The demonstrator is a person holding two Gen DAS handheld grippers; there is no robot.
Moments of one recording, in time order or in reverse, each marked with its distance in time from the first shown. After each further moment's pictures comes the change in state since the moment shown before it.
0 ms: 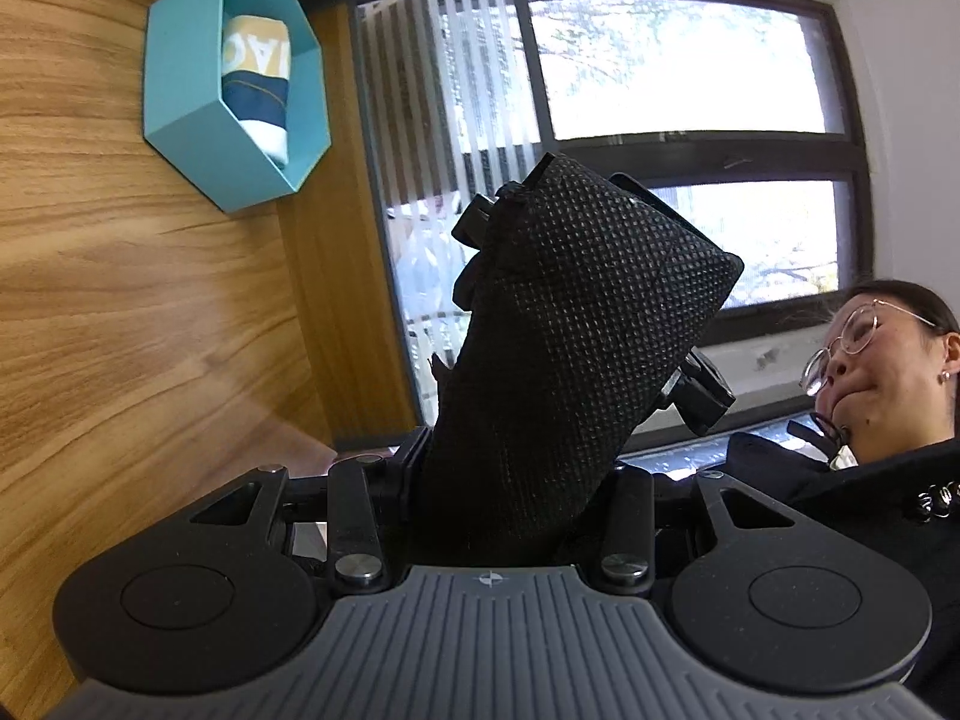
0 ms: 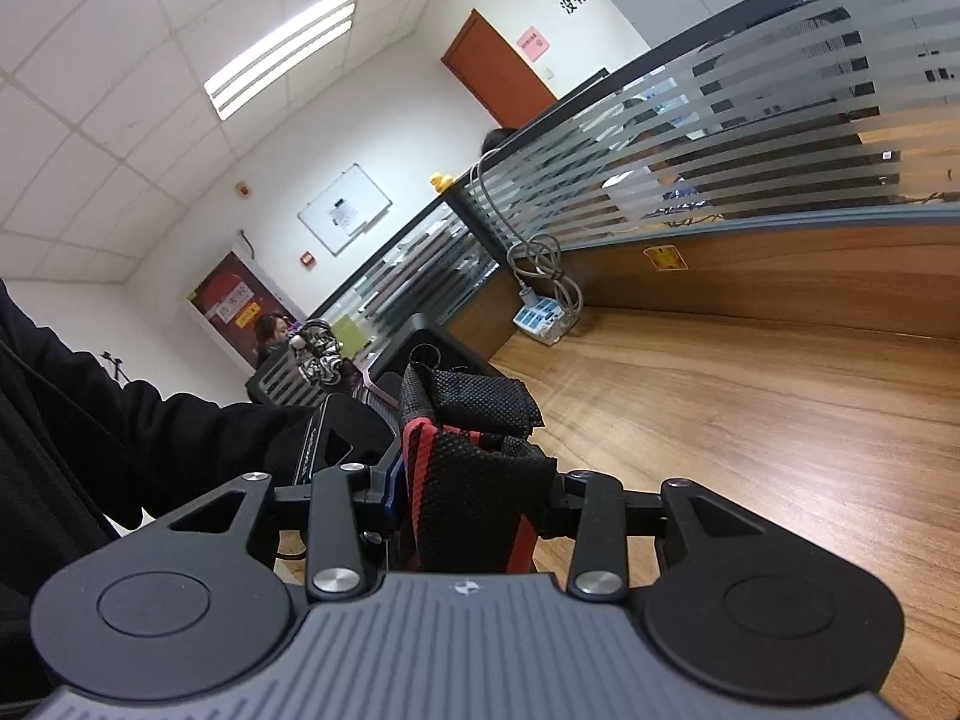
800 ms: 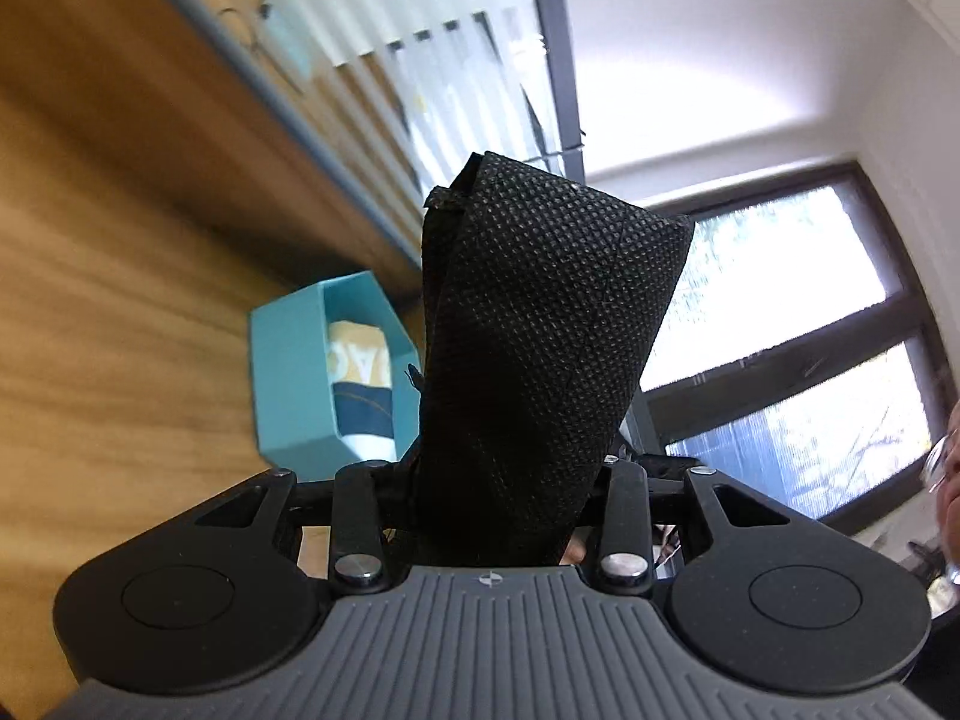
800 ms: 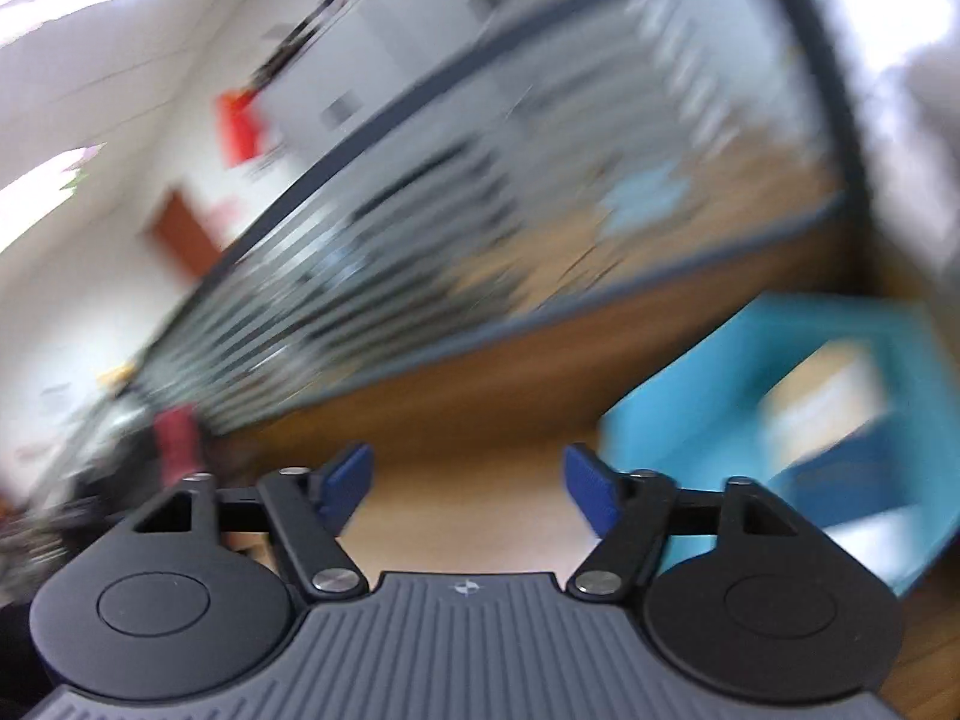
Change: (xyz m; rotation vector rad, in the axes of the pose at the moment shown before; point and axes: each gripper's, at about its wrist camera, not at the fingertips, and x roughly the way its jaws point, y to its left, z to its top) left arm -0.033 0.007 0.054 0.120 -0.526 0.211; right arm -0.108 -0.101 -0.006 0.103 -0.432 -0.741
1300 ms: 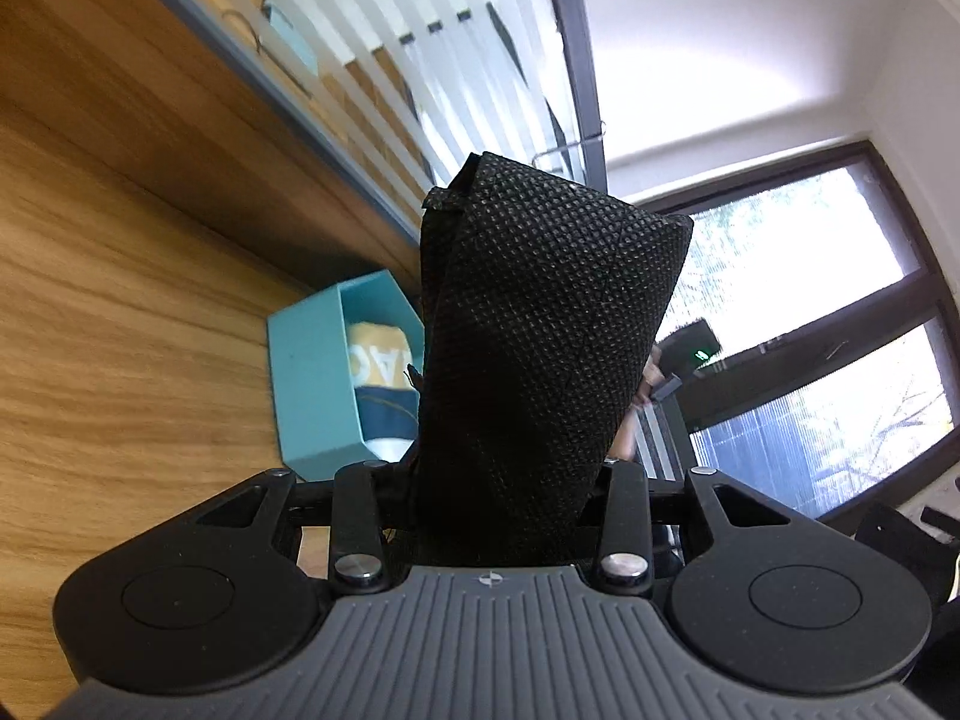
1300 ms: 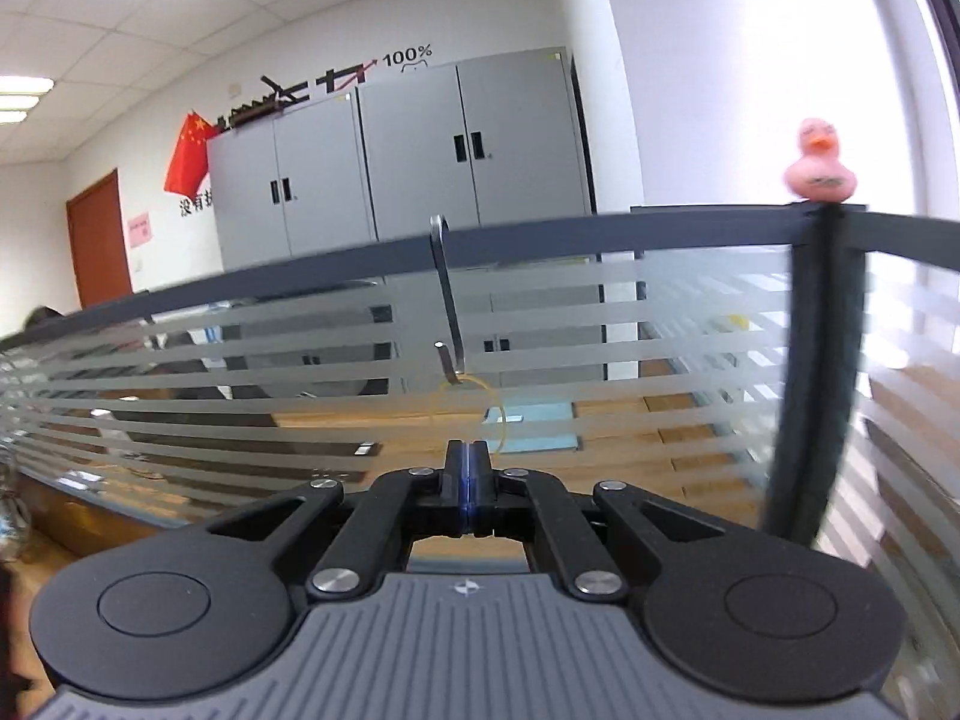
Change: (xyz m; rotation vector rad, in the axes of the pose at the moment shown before) left arm 0.003 0.008 0.006 0.027 -0.011 0.047; right arm 0.109 0.005 0.074 -0.308 -0.234 -0.200
